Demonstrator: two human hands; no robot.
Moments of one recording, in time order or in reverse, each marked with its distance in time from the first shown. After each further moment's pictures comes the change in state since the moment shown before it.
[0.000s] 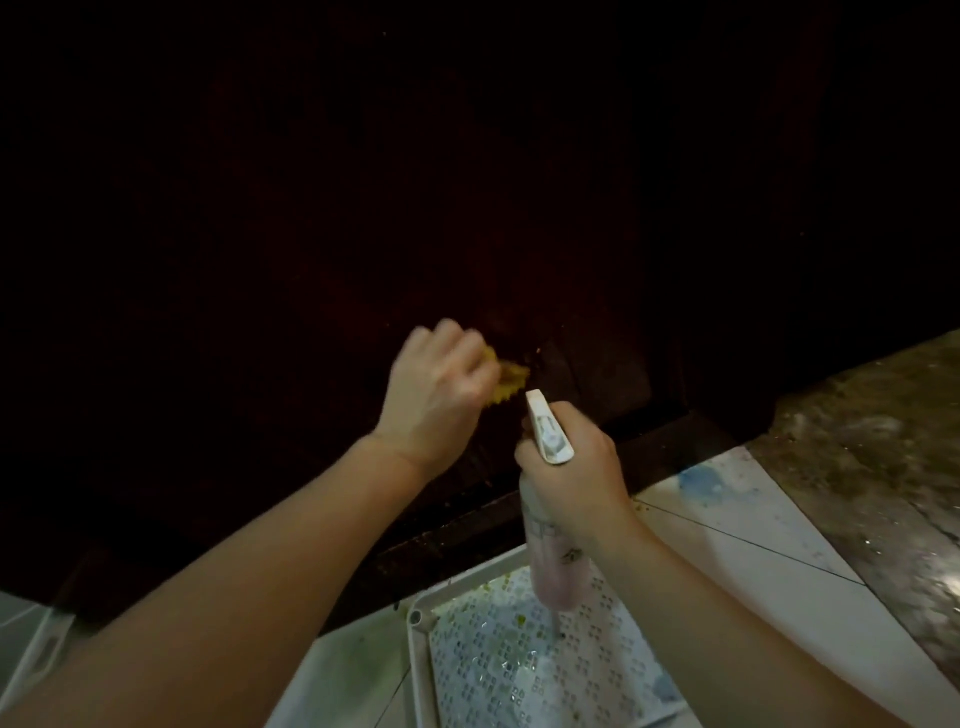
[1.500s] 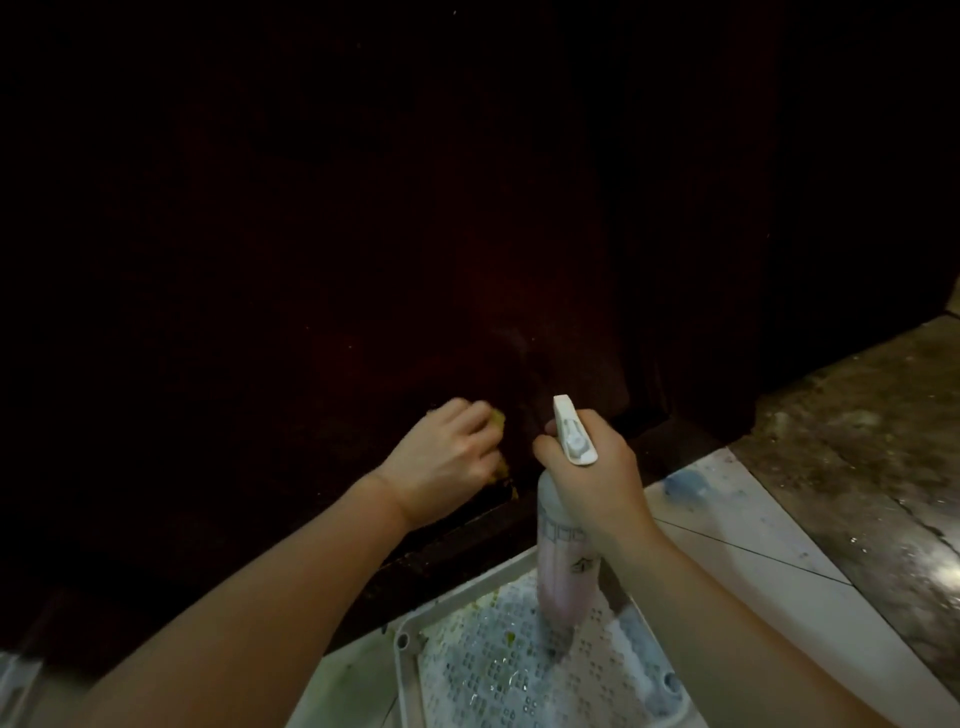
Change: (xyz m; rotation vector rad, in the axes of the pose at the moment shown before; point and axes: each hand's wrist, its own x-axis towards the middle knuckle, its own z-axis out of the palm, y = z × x) left_hand -0.014 0.017 0.035 -0.018 -0.245 0.437; right_hand 0.014 0.025 -0.021 0.112 0.109 0.138
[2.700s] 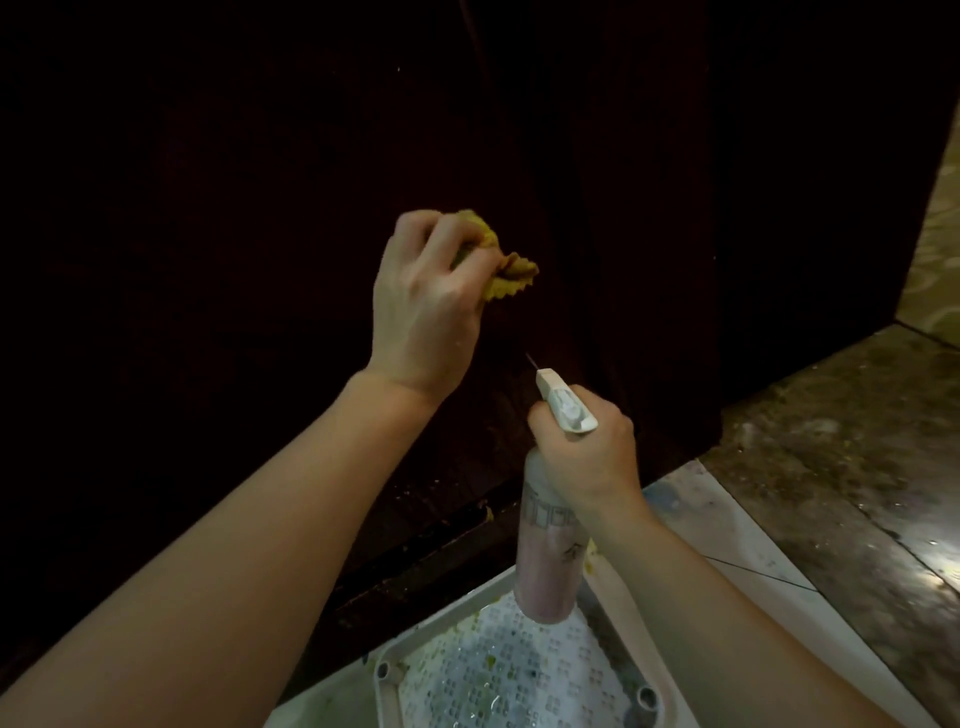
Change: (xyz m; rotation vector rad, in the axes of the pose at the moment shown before) left_hand 0.093 -0.056 -0.088 -0.003 0.610 -0.511; right_hand 0.018 -0.033 -0.027 0.010 0.166 -0.178
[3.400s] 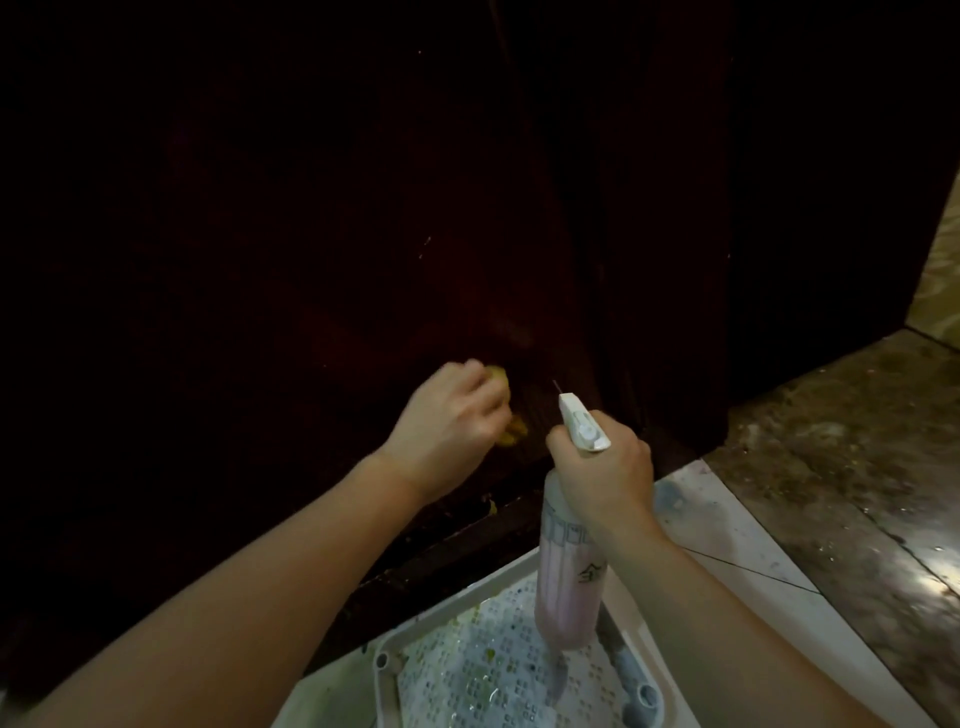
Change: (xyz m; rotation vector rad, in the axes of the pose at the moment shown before) left_hand -0.094 0.007 0.021 -0.006 -0.437 0.373; right_hand -0.010 0.024 0.000 -0.180 0.031 0.173
